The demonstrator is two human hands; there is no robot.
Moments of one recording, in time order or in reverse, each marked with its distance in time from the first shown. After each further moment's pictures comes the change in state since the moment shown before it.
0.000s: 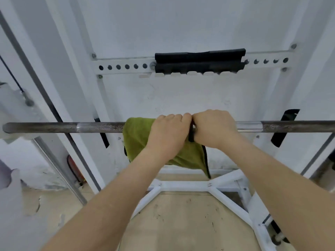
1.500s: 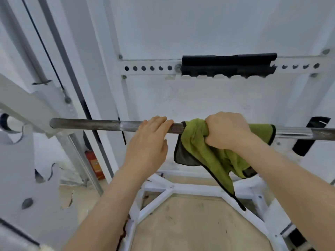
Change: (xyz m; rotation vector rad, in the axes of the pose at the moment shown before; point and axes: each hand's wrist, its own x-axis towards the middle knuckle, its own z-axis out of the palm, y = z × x) left_hand -0.101 -0.108 -0.013 -0.445 -0.070 -0.276; right_hand 0.028 -0.067 -0.007 -0.051 -0.116 -0.014
